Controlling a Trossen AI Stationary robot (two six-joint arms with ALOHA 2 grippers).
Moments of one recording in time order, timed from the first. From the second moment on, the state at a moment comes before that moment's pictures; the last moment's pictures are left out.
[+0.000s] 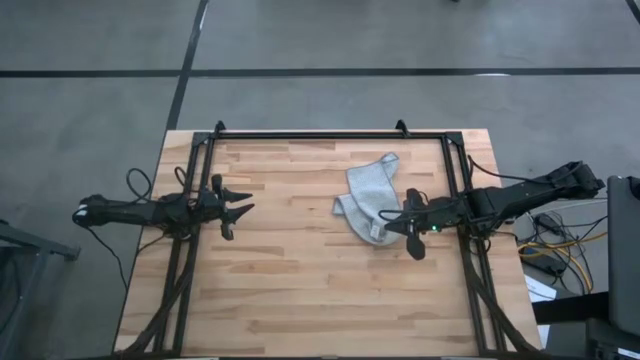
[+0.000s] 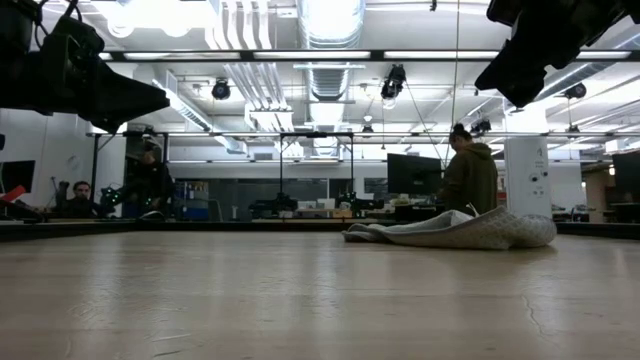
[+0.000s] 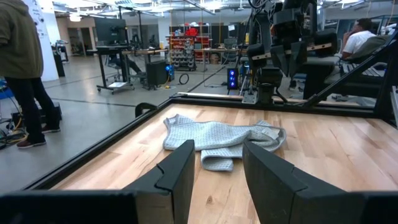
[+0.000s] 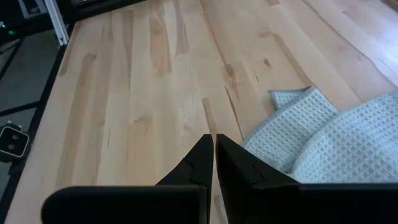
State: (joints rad) left arm -0.10 0.11 0.01 0.07 -0.38 0.00; right arm 0.23 0.87 0.58 -0.30 0.19 0.43
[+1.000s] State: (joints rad) left arm -0.10 0.11 0.01 0.07 -0.38 0.00; right arm 0.23 0.87 0.58 -0.40 0.26 0.41
